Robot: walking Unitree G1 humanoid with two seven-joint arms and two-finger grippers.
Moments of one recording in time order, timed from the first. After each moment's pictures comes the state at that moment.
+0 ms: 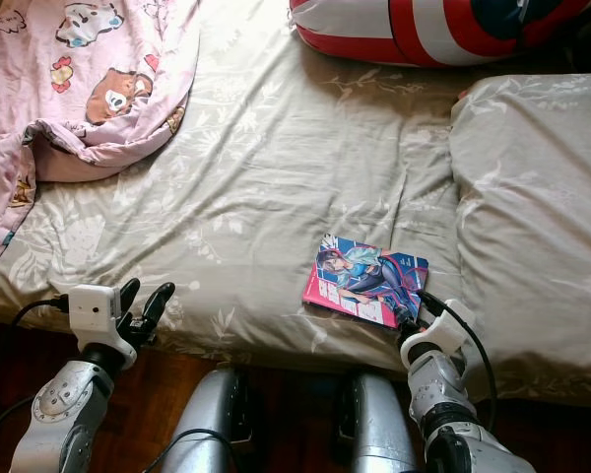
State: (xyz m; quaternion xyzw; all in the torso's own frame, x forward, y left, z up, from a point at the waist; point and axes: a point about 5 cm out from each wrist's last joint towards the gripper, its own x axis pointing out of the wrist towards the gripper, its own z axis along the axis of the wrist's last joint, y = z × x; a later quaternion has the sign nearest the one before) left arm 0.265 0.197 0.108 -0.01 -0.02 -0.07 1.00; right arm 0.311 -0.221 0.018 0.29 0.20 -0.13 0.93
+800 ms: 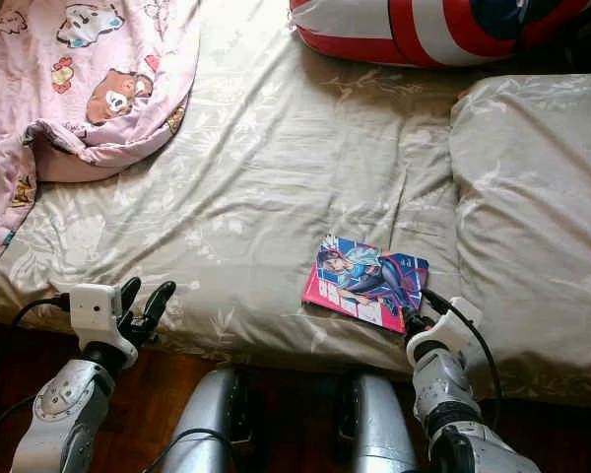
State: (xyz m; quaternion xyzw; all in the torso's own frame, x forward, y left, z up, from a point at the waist) left arm 0.265 0.197 0.108 -0.01 -0.02 -0.07 1.00; right arm 0.311 -0.224 0.019 0.28 0.20 -0.13 0.93
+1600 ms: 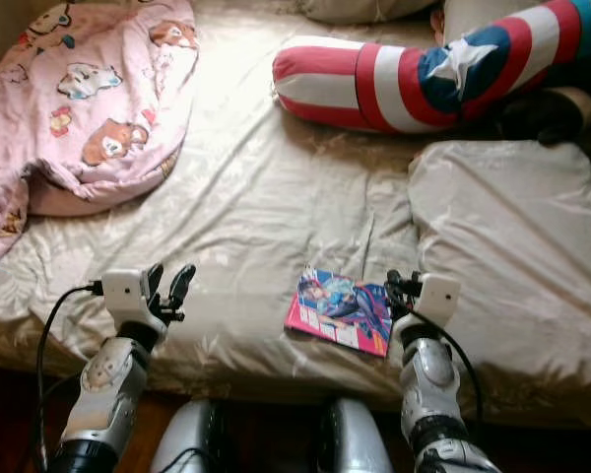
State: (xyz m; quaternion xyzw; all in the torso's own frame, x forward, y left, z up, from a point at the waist) left arm 0.304 0.177 0.093 -0.05 -0.05 -0.05 1.00; right arm 0.315 -0.201 0.055 0.07 0.01 -0.03 1.00
